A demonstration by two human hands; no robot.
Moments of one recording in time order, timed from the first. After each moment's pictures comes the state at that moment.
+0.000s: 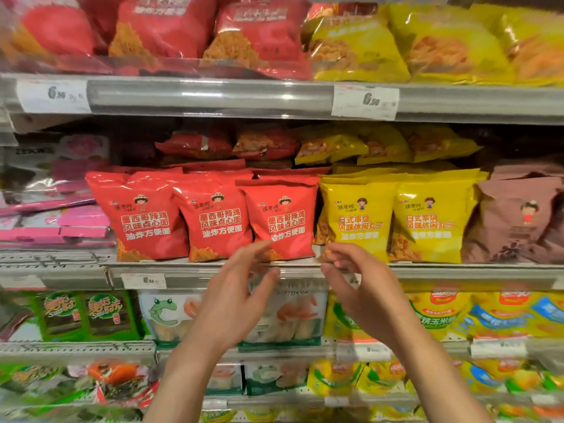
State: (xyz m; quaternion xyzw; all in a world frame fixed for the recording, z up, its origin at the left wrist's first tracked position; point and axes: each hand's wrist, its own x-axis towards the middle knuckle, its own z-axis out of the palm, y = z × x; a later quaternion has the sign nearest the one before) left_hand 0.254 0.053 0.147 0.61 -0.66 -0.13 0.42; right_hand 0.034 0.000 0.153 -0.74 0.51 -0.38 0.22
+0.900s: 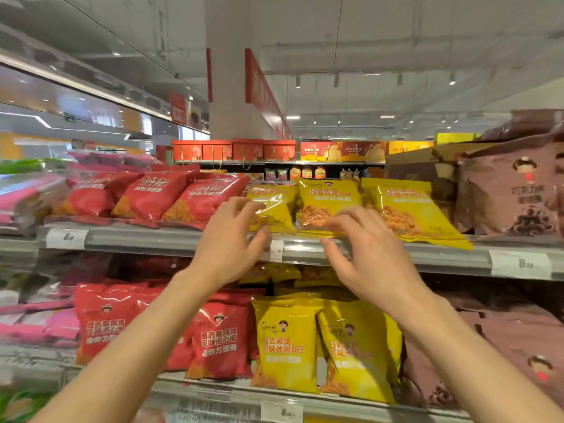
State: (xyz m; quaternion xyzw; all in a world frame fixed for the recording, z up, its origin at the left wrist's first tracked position) left_hand 0.135 -0.044 0.374 0.61 -0.66 0.20 0.38; right_hand -0.108 -0.082 0.369 -0.82 0.34 -0.44 -0.14
